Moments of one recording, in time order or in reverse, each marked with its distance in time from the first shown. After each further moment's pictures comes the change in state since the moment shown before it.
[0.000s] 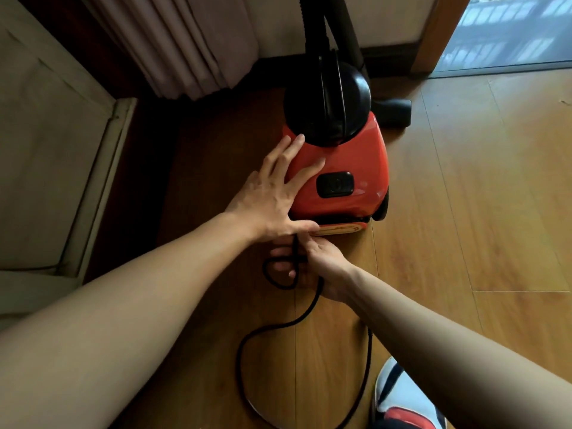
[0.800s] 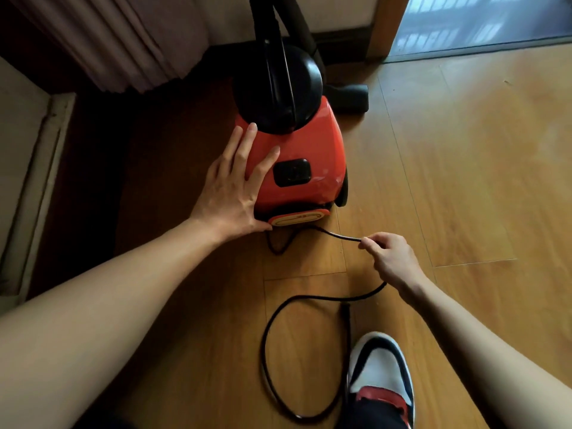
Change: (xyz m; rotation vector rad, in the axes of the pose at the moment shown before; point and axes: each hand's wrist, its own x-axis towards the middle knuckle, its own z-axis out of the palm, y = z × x) left_hand 0.002 0.009 0.018 0.042 0.114 0.014; right_hand -0.059 0.013 -0.151 -0.715 0.659 -0.201
